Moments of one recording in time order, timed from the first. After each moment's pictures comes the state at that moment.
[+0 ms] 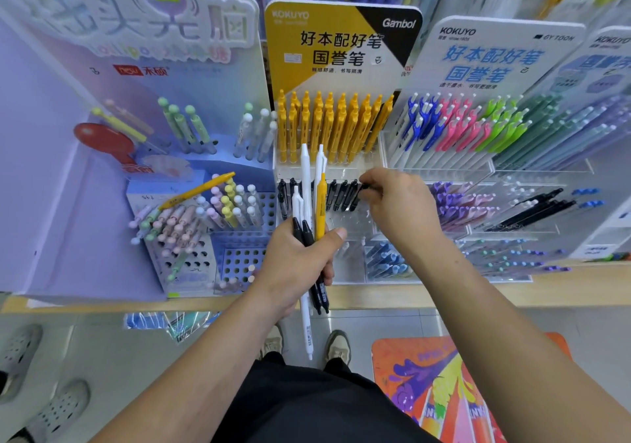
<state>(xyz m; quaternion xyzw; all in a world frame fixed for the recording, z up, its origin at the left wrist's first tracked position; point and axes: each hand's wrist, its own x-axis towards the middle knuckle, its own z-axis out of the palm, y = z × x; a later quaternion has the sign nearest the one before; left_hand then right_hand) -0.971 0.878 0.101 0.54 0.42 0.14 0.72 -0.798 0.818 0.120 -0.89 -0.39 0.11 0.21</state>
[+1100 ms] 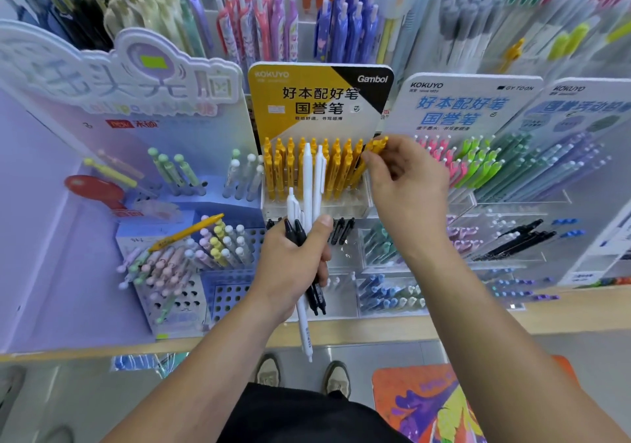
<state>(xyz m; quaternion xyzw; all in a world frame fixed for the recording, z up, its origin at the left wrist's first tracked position) -0.932 0.900 0.134 0.55 0.41 0.19 0.70 -0.777 0.842 0.172 -0.78 -0.30 0.02 0.55</state>
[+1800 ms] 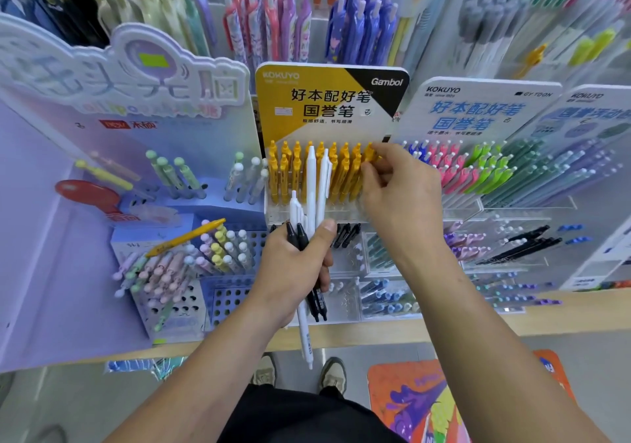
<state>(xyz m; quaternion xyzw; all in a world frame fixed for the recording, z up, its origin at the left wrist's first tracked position) -0.933 0.914 0.128 0.53 0.42 0.16 0.72 -0.785 0.857 0.173 -0.85 -0.35 -0.04 0.39</state>
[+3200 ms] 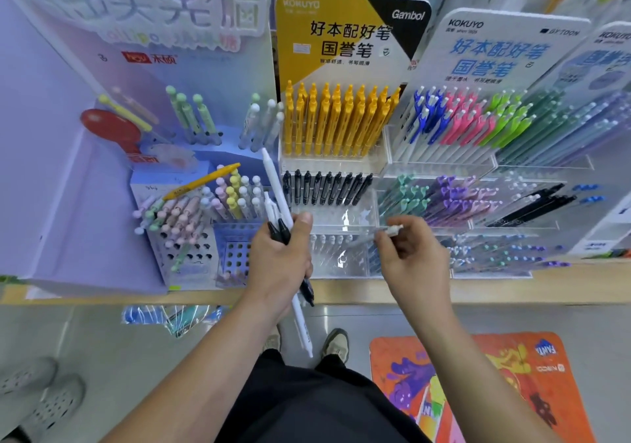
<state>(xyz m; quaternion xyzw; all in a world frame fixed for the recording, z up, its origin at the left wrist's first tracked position) -0.991 0.875 0.089 0.47 0.48 0.24 0.70 -0.862 0.743 0.086 -0.84 -0.25 0.11 0.47</state>
